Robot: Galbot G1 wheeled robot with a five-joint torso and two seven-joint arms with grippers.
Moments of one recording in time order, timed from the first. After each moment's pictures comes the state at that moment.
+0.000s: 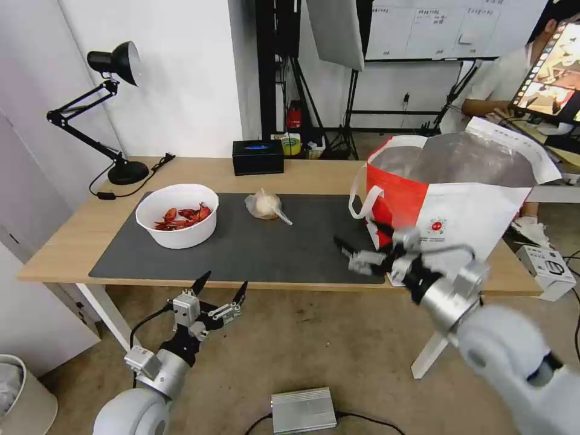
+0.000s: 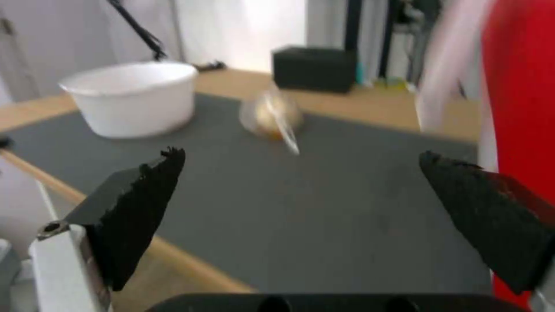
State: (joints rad) left arm 1.58 -1.18 -0.51 -2.09 -0.45 -0.07 0.19; right arm -1.39 0.89 0.37 2.19 0.61 -0.18 -0.02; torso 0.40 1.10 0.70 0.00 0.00
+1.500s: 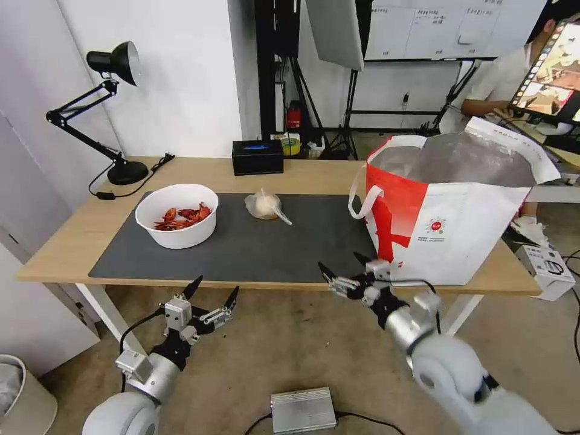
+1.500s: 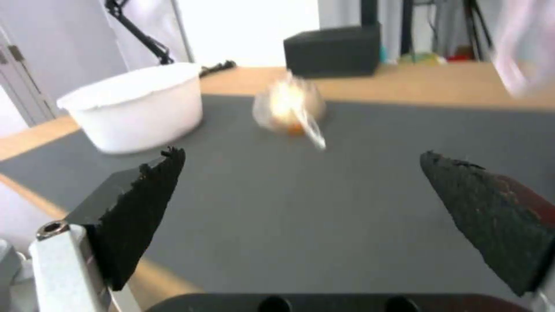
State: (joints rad) left arm 1.60 -1.16 -0.53 -2.07 -0.45 -0.07 0.19; right arm -1.08 0.95 0.15 2.00 0.73 -0.22 0.00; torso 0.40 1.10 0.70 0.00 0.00
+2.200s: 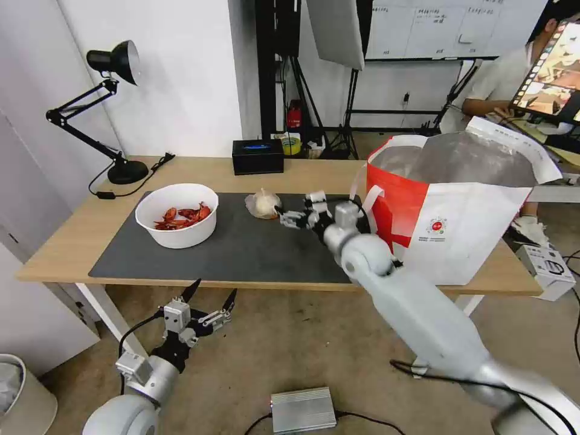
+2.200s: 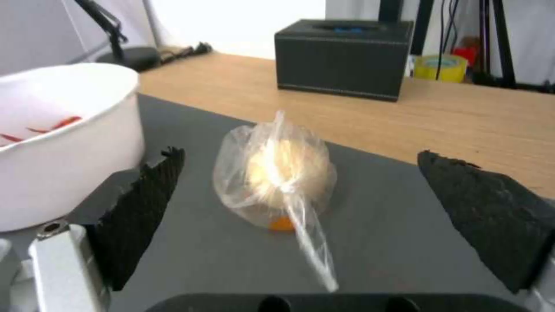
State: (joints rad) left arm 1.62 -1.17 -0.54 -2.07 -0.45 -0.07 0.19; right arm -0.43 1.21 -0.20 1.46 0.74 -0.37 0.11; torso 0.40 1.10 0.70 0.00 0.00
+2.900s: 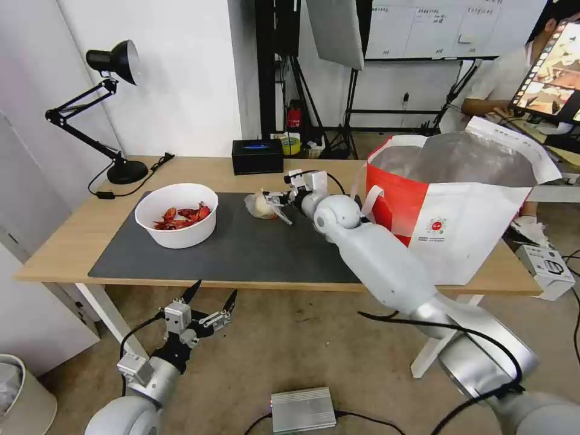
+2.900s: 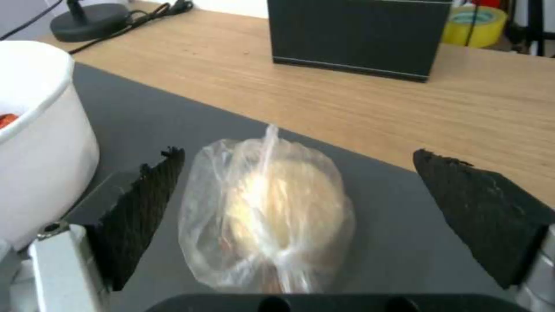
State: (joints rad) left arm 1.62 -1.18 -0.54 -2.06 -0.44 -0.08 0.19; right arm -0.19 1.41 -0.24 1.05 0.73 -0.45 0.01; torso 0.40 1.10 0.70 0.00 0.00
